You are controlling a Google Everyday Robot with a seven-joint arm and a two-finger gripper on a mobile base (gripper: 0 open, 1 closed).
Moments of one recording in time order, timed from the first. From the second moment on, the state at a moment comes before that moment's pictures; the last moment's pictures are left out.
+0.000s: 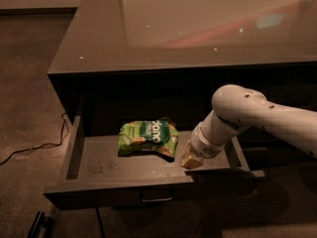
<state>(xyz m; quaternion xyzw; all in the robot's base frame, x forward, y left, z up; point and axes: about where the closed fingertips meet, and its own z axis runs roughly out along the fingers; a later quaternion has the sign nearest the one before) 0.474 -0.095 0.640 -0.62 0.75 0.18 0.12</state>
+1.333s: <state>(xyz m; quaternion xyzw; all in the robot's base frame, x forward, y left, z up) 0.474 -0.095 0.640 -0.62 0.75 0.18 0.12</state>
